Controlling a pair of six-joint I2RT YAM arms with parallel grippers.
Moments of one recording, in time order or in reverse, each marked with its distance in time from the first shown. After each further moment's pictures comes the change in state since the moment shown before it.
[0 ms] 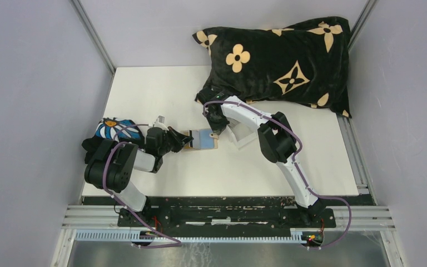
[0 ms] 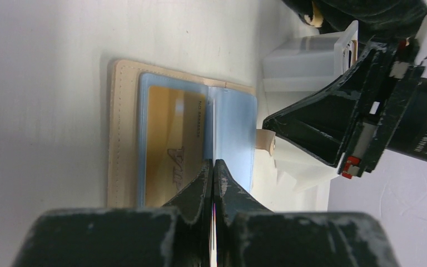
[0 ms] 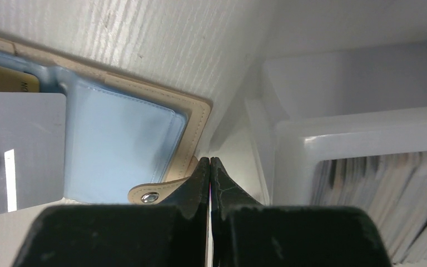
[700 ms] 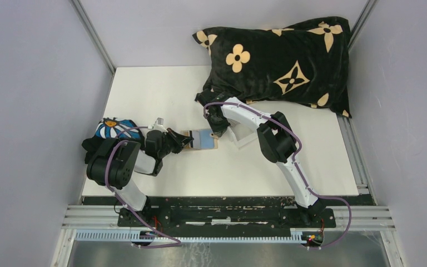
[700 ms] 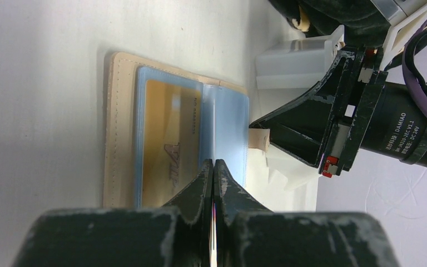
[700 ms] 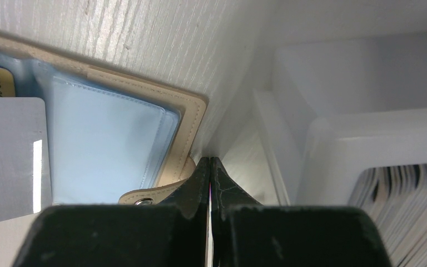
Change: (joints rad) left arm 0.000 0.038 -0.049 0.142 0.003 -0.057; right arm 0.000 0.000 -0.044 0.008 -0.001 0.004
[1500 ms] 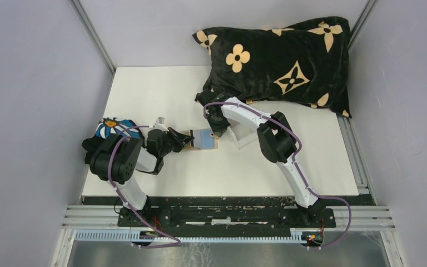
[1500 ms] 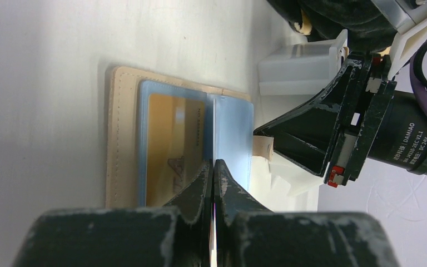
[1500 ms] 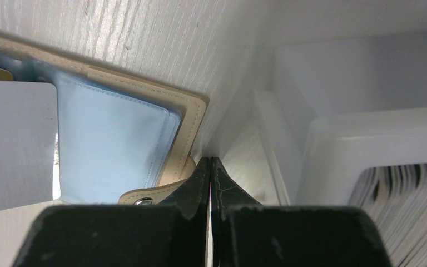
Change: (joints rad) left arm 0.000 0.061 0.021 0.041 0.002 0.000; right arm 0.000 0.000 0.000 0.000 -0.001 0.003
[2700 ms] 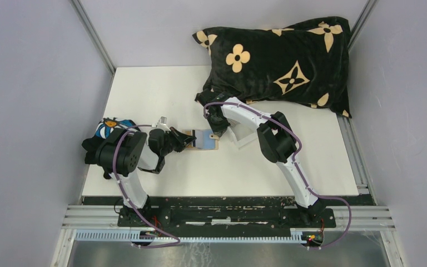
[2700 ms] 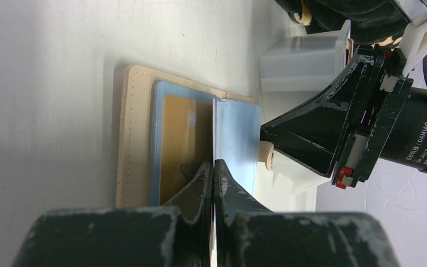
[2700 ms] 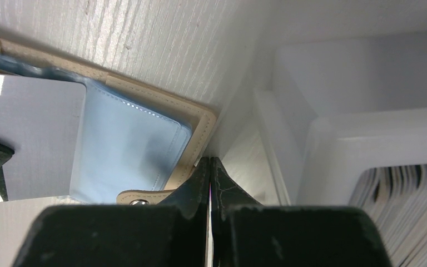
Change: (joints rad) left arm 0.000 0.099 0.029 0.076 0.051 0.000; right arm 0.000 0.000 0.001 -0.001 -0.003 0.000
